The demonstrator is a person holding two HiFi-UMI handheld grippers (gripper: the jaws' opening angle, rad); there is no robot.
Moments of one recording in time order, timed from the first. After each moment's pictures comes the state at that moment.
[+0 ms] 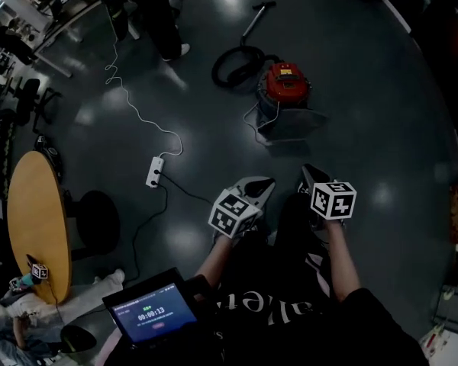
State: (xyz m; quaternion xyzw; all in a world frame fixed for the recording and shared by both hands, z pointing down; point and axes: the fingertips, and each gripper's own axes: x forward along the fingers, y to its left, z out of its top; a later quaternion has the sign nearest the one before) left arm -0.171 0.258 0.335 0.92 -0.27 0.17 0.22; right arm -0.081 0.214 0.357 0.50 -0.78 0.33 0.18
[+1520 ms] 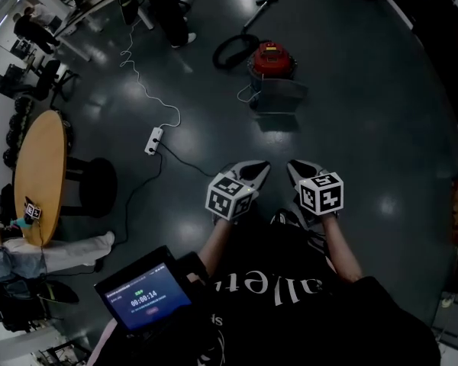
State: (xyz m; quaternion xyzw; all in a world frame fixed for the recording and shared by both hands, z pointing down) left arm -0.016 0.458 0.315 0.89 -0.35 0.16 0.23; right arm 0.037 0.444 0.341 0.40 -0.85 0.28 0.21
